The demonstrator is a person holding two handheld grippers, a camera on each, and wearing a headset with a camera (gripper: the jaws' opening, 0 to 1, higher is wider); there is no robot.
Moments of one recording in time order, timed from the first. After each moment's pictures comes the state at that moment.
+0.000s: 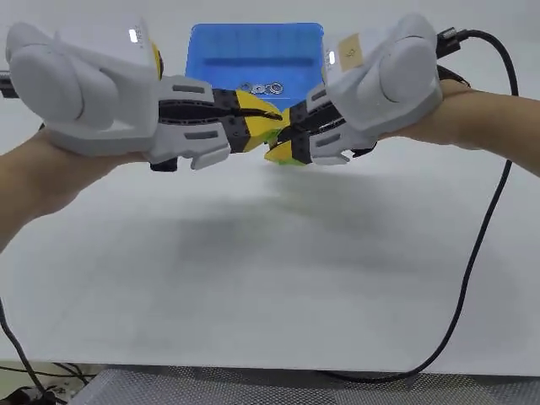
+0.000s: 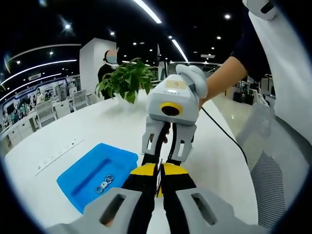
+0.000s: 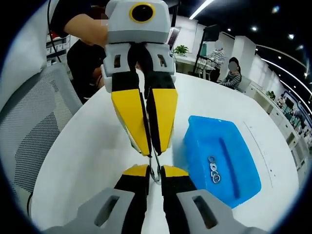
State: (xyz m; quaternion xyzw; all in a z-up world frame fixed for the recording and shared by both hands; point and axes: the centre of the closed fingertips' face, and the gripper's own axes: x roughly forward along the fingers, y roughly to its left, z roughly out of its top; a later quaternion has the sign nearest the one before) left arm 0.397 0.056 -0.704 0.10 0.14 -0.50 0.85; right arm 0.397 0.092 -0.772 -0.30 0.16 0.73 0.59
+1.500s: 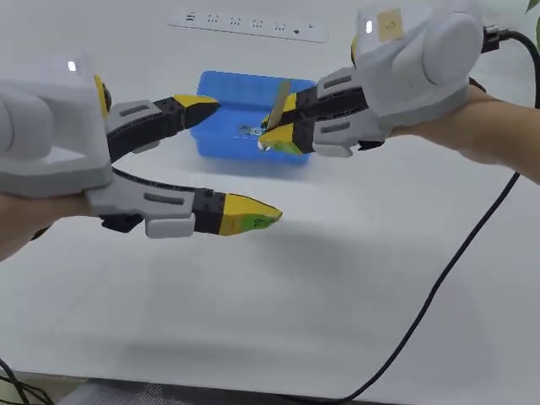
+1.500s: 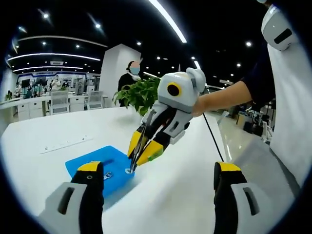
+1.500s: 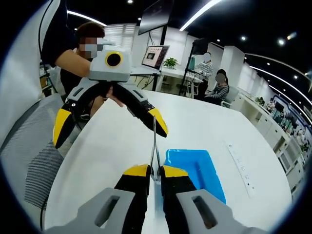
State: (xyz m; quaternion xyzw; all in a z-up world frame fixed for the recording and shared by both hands) left arm 0.369 0.086 -0.658 -0.01 0.12 -0.44 0.89; right arm 0.415 0.100 -0.684 -0.27 0.12 0.71 0.64
